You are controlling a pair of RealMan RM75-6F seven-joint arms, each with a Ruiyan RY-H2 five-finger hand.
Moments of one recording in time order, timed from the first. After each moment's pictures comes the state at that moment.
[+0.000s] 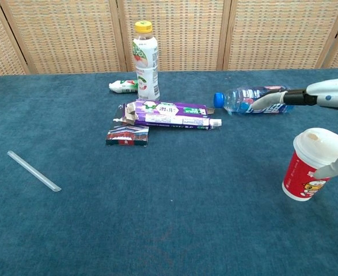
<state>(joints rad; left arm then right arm) -0.14 -1.02 -0.10 -1.82 1.39 1.42 0.15 0.57 -1.11 0.10 -1.77 -1.57 0.84 0.00</state>
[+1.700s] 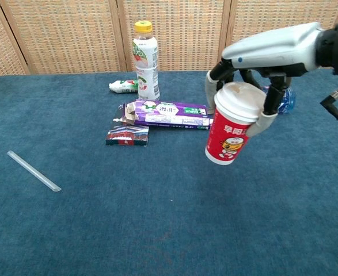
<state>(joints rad) -0.17 -0.99 -0.12 -1.79 1.31 1.36 0.08 0.89 -1.14 0.23 -1.84 -1.22 0.66 -0.37</state>
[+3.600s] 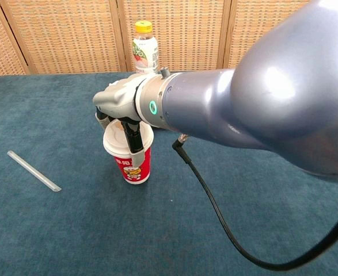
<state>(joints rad) -0.18 -0.96 -0.10 -1.79 1.34 1.34 0.01 1.51 -1.72 0.17 -1.65 -0.30 1.11 -0.96</state>
